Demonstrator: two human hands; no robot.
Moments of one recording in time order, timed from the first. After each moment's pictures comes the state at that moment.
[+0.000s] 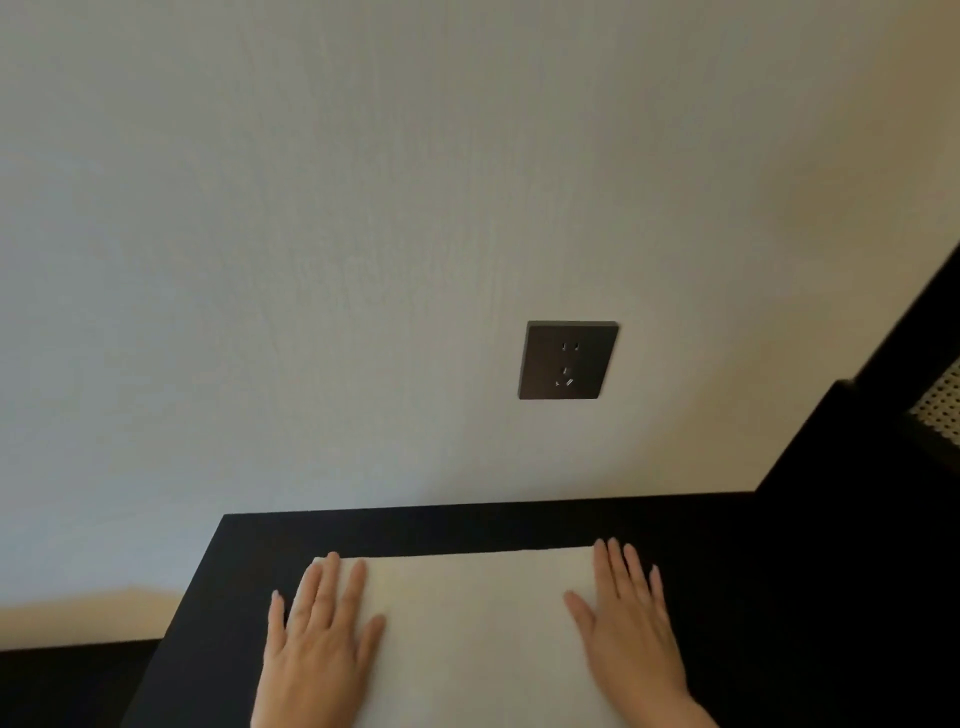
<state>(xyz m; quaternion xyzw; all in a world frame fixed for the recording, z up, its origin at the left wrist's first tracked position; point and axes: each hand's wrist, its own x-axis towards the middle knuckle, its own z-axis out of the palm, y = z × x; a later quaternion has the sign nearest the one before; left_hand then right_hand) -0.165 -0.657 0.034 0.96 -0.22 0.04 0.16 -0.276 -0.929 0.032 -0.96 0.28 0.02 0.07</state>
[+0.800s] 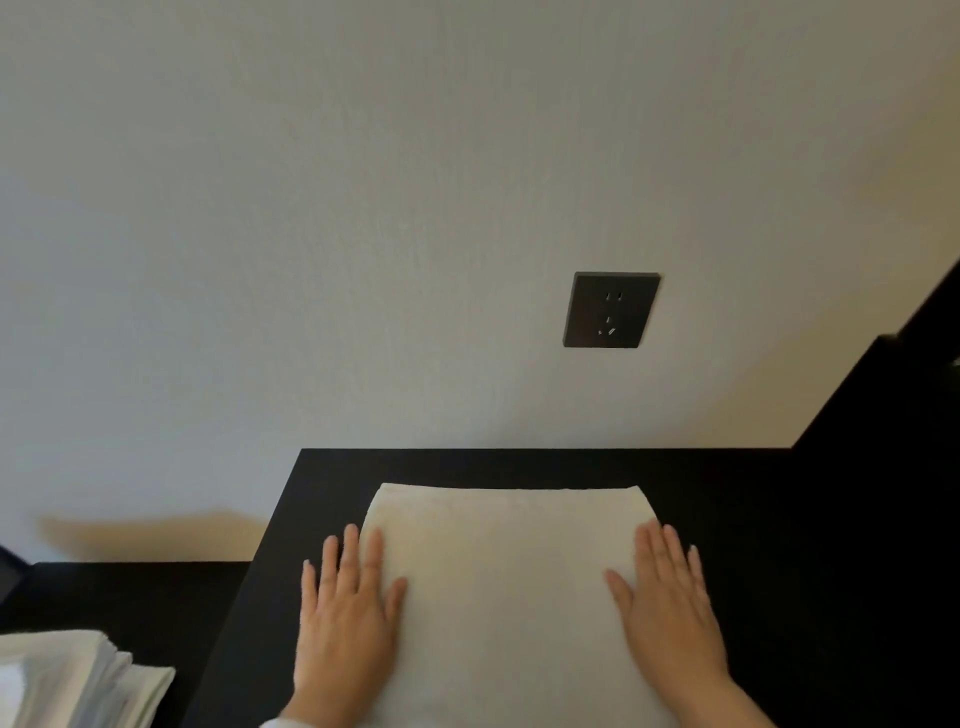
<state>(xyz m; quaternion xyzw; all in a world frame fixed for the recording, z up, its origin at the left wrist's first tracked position) -0.205 -0.611 0.026 0.98 -0.17 0.01 0.07 -0.321 -0.895 0.022 -0.96 0.27 0.01 0.05</state>
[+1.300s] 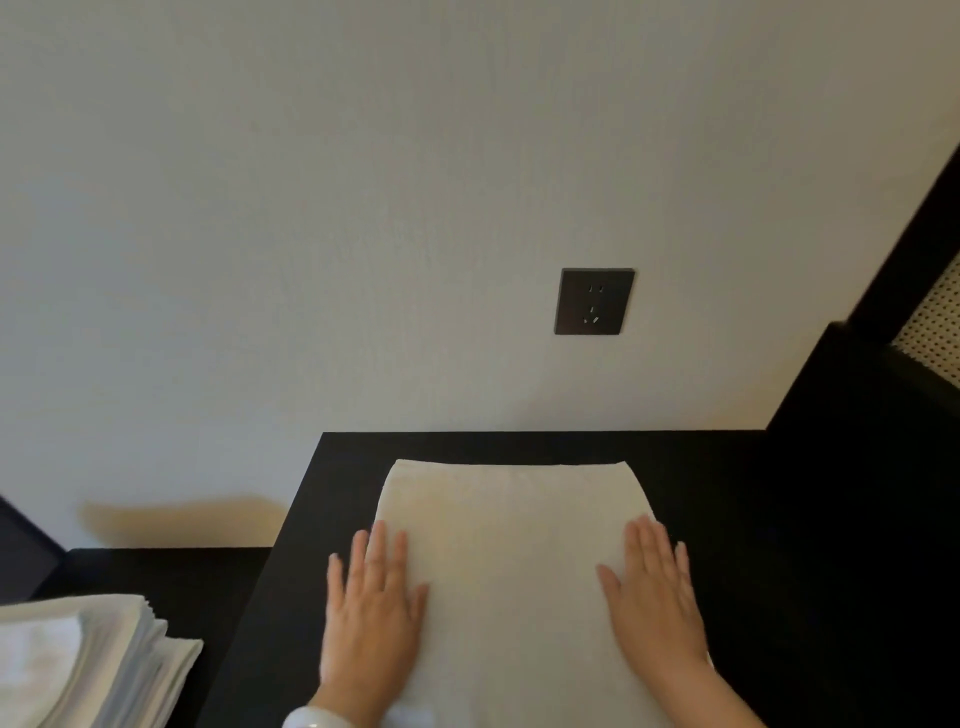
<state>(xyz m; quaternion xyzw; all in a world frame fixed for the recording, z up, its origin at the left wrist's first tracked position) -0.262 -0.600 0.039 0.98 -0.17 -0.05 0.03 -0.356 -0.868 0.019 -0.95 0.29 0.00 0.08</state>
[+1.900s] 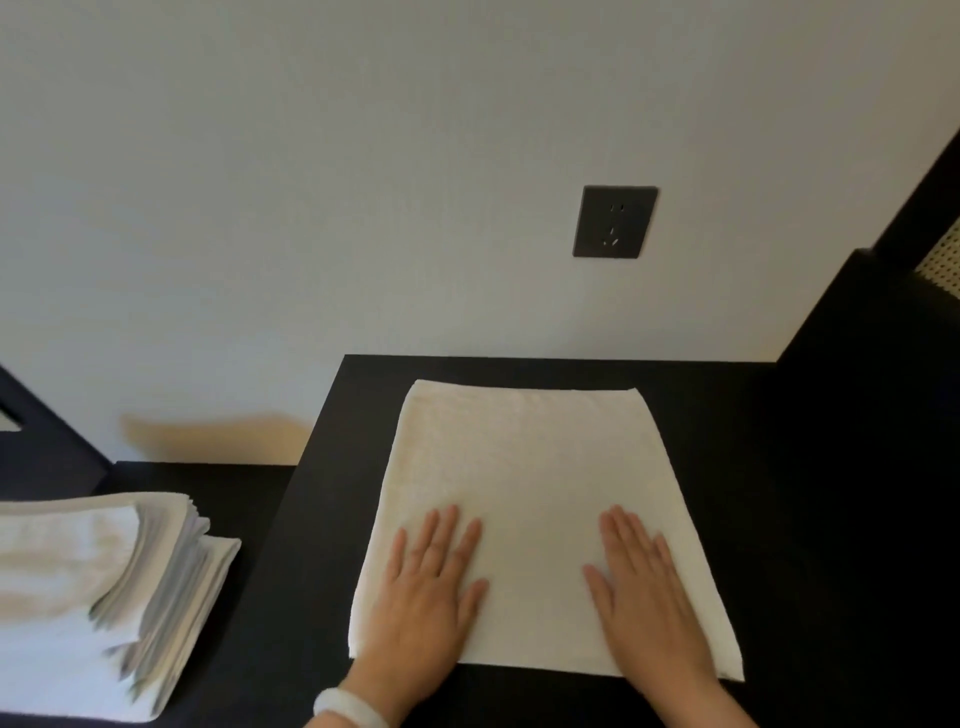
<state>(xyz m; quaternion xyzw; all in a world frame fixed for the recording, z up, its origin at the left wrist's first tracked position) -0.349 -0.579 0.020 0.94 -0.33 -0.07 0.09 -0.442 -0.816 -0.002 -0.97 0.18 0.00 0.13</state>
